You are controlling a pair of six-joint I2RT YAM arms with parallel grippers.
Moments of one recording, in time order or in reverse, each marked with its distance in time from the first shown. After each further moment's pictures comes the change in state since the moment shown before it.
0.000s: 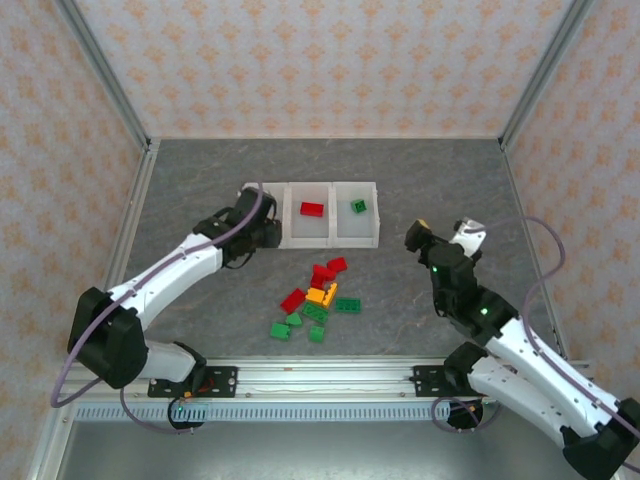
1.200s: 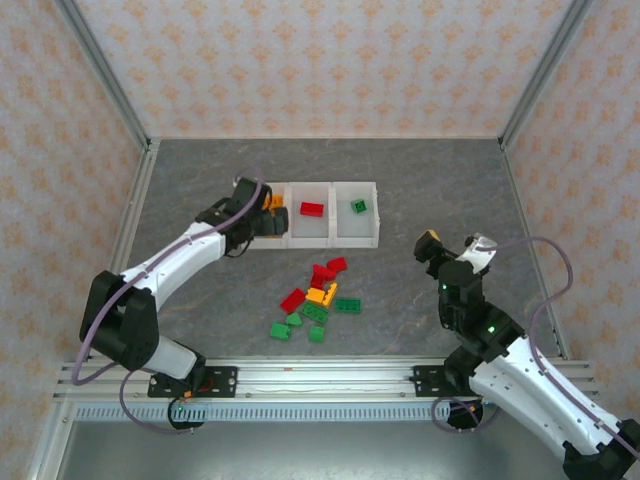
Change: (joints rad) left arm 0.029 0.082 0.000 0.091 -0.013 0.030; right arm -0.009 -0.127 -0.114 0.004 0.017 0.014
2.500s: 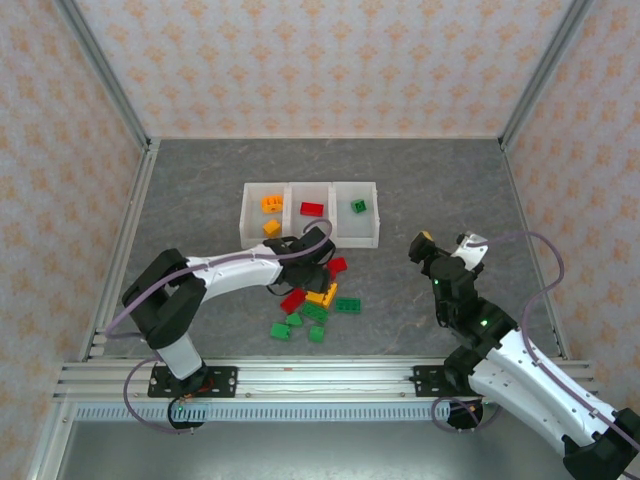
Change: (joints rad) left arm -0.360 0.237 -0.006 -0.051 0.104 -0.090; right arm 0.000 0.054 0.000 0.005 -0.012 -0.003
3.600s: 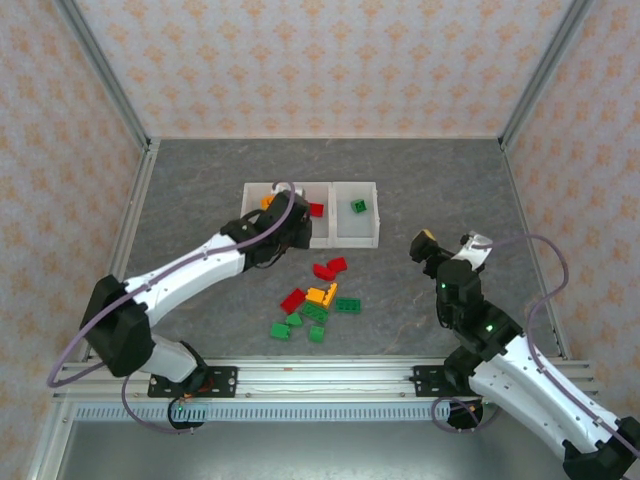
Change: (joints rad) left arm 0.113 -0.216 0.139 0.039 -0.175 0.016; right arm -0.001 -0.061 -0.005 0.027 -0.036 -0.016
